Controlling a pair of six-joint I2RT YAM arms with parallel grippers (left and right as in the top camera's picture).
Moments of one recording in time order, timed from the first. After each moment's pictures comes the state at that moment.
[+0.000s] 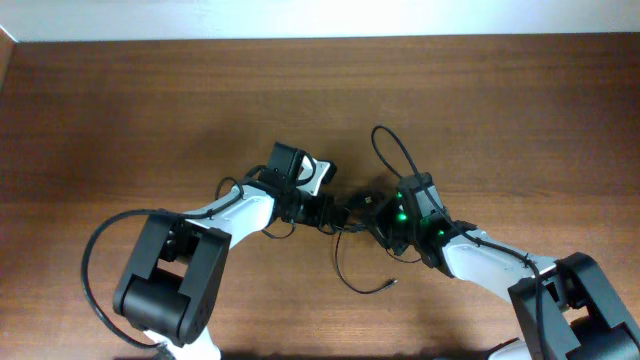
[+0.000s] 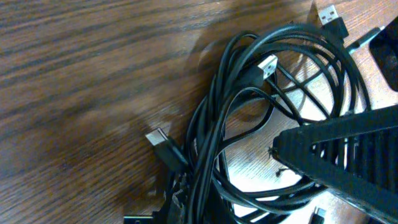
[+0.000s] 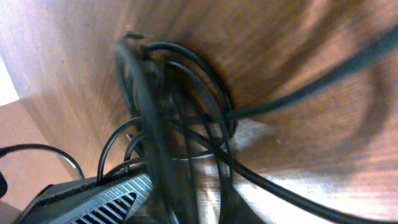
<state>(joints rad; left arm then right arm) -0.39 1.86 0.94 -0.25 0.57 -0.16 0.44 1.62 0.60 0.11 -0.35 1.35</state>
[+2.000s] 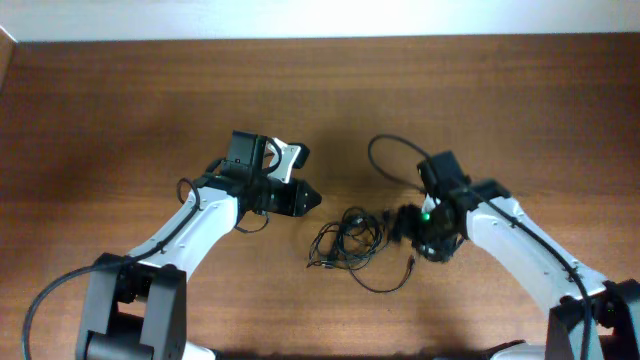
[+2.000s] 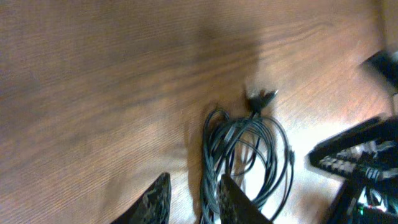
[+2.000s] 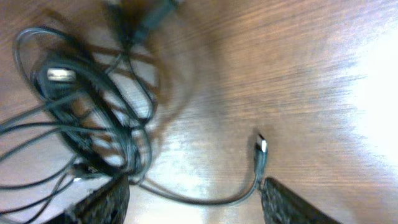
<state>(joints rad) -0.25 1.65 0.93 -0.39 0.64 -0.10 0.32 1.54 0.92 -0.83 -0.31 0.70</state>
